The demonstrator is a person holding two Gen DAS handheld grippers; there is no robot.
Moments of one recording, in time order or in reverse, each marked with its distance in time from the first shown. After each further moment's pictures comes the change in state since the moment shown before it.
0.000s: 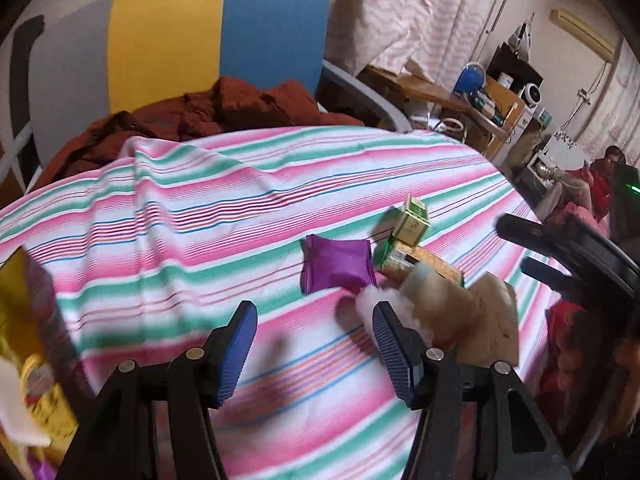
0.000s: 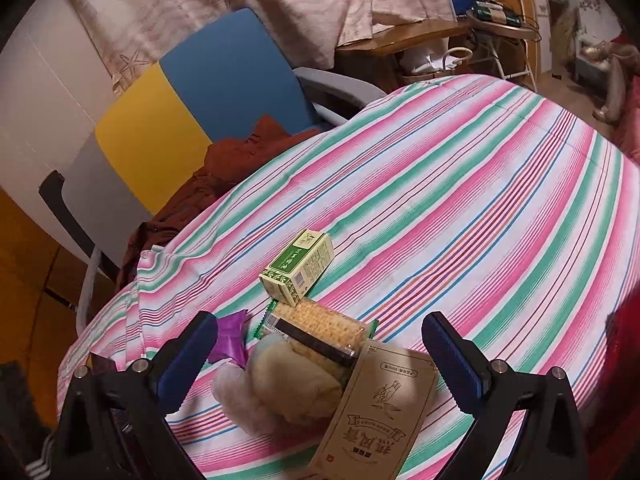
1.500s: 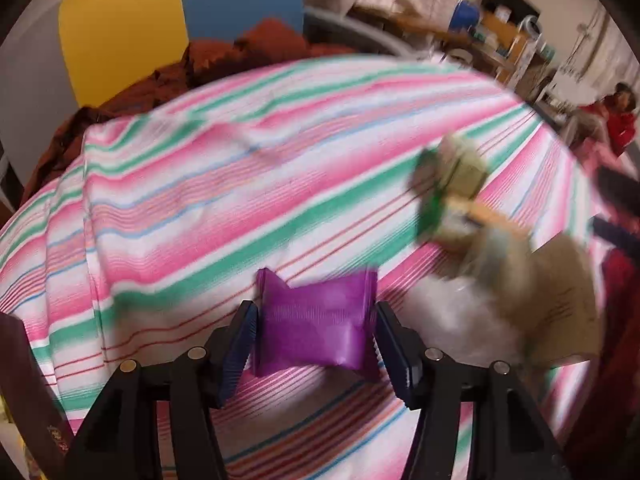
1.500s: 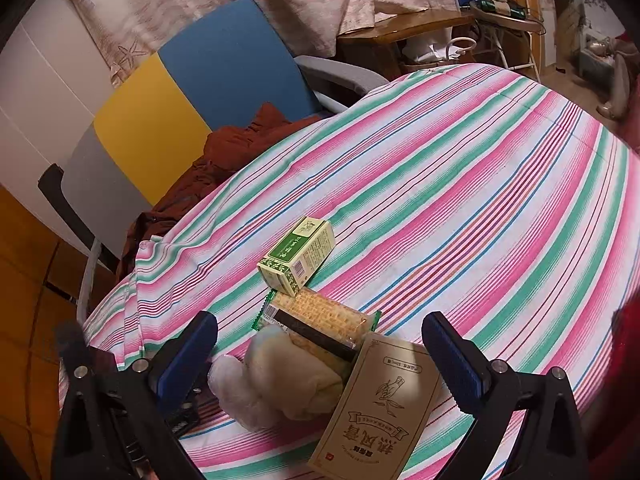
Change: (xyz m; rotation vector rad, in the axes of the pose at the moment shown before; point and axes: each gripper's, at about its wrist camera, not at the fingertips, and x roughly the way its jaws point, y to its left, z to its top) left arm 0.085 0.002 -0.003 0.153 0.181 0.084; right arm 0.009 0.001 -0.001 -0.009 0.040 0.000
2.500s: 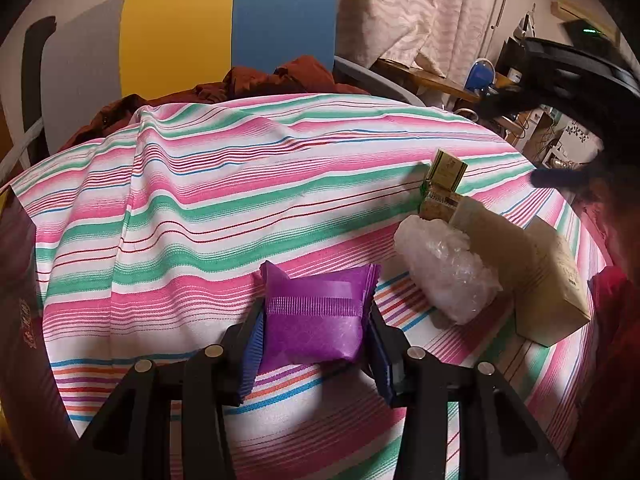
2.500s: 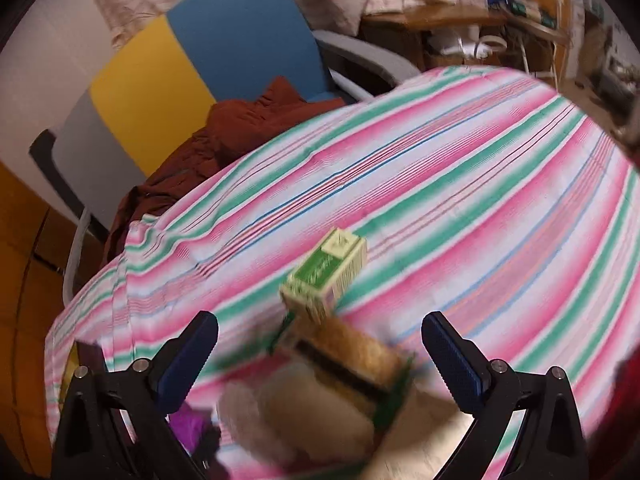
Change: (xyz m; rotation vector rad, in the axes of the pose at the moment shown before) left arm -0.030 -0.001 -0.074 -0.143 -0.241 -0.019; right arm 0.048 0.036 0.037 -0.069 0.119 -0.037
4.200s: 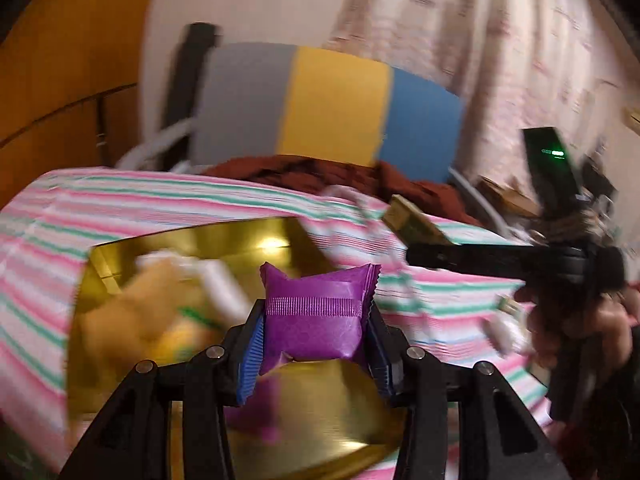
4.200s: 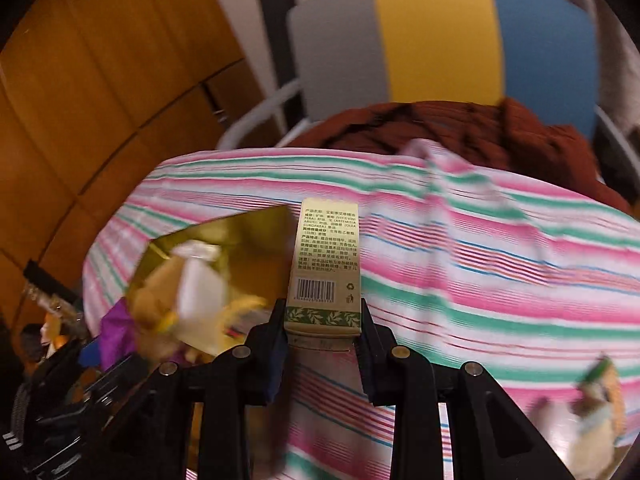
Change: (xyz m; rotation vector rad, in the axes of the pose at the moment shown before) left arm -0.210 0.165 -0.044 -0.337 -0.276 0.267; right arm -0.002 0.276 -0.136 -0.721 0.092 0.432
